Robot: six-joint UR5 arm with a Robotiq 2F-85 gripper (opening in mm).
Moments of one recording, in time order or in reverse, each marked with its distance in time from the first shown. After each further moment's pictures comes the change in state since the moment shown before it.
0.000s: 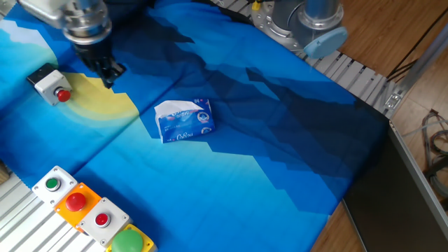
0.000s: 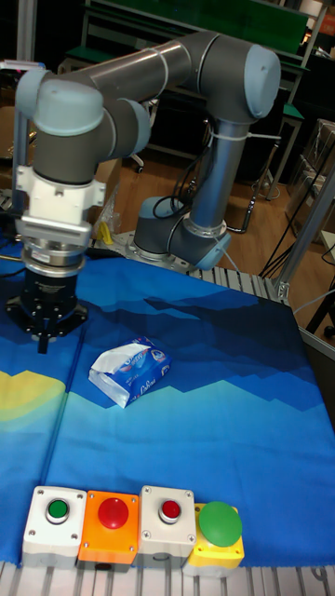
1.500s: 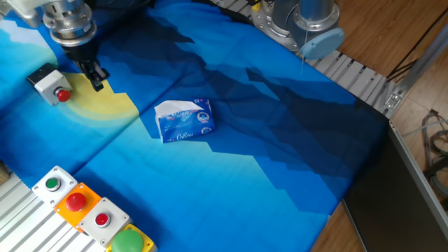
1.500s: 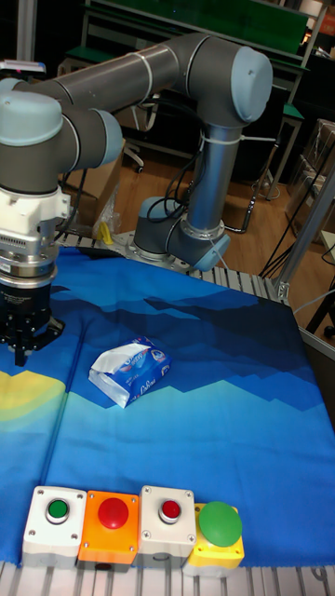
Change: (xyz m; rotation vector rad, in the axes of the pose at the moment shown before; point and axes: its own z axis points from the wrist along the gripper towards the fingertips) arm -0.013 -0.022 0.019 -0.027 -0.019 0.250
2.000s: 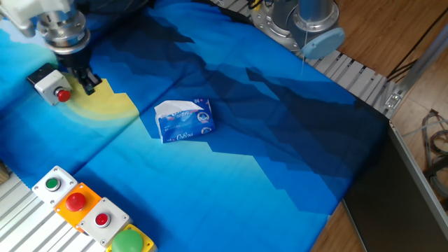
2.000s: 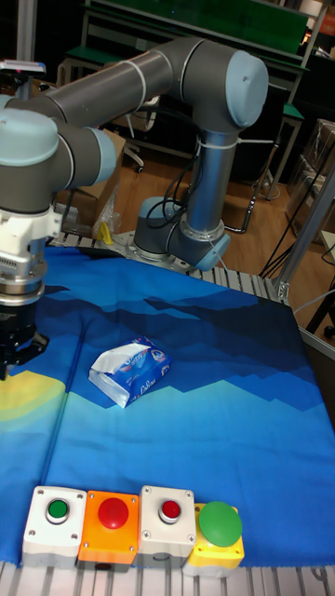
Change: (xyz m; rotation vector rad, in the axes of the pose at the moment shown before) arm -0.024 -0.025 0.017 0.076 -0.002 -0.057
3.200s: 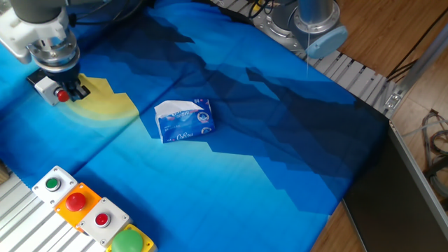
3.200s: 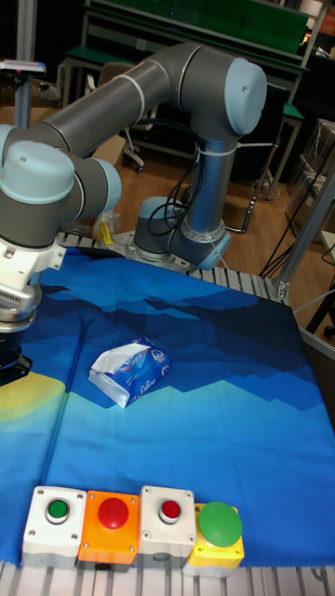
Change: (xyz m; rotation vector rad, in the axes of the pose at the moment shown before) arm -0.021 -0.019 0.022 0.132 0.002 -0.029
